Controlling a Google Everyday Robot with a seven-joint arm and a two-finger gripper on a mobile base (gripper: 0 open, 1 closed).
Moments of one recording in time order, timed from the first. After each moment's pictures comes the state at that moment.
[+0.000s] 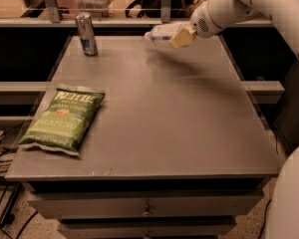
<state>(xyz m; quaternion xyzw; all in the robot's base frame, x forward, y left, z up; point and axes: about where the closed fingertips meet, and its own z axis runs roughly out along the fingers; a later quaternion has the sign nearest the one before) 0.749 -0.093 0.932 -0.43 0.80 0.10 0.40</state>
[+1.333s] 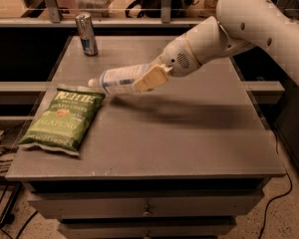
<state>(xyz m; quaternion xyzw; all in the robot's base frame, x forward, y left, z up) 0.581 0.018 0.897 -0.52 0.73 0.33 0.29</state>
